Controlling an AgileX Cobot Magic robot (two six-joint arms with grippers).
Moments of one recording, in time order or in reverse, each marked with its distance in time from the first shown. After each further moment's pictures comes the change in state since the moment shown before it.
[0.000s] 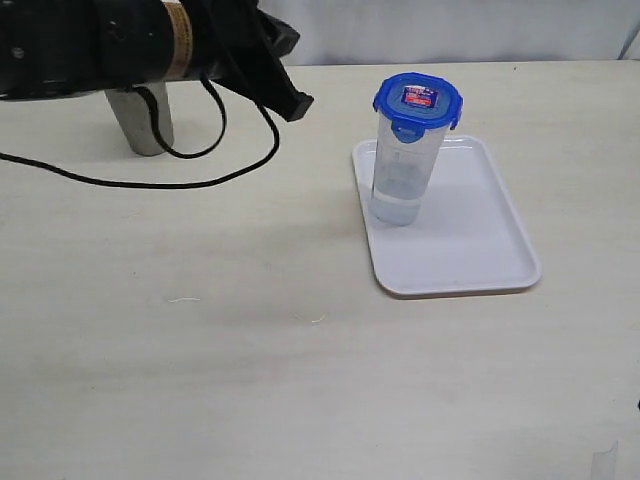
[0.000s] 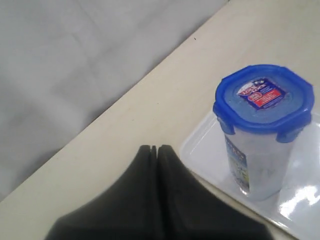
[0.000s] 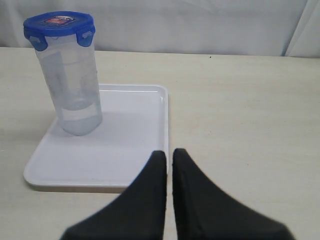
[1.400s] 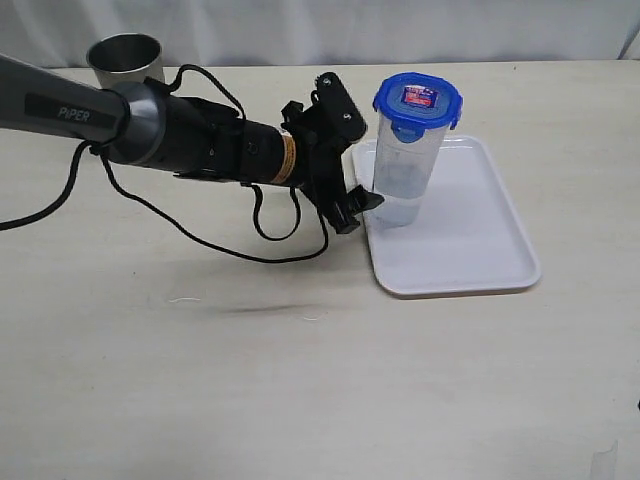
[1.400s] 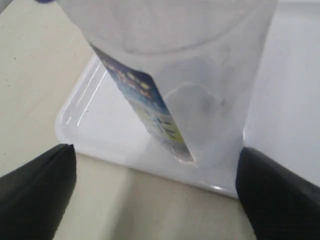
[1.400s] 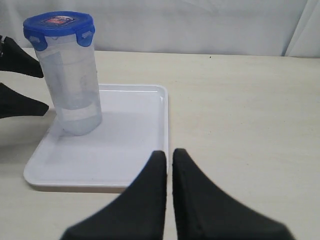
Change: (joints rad) left arm 0.000 0.585 -0.239 0.015 -0.283 0.224; right arm 0.000 0.000 0.000 0.000 0.000 0.000
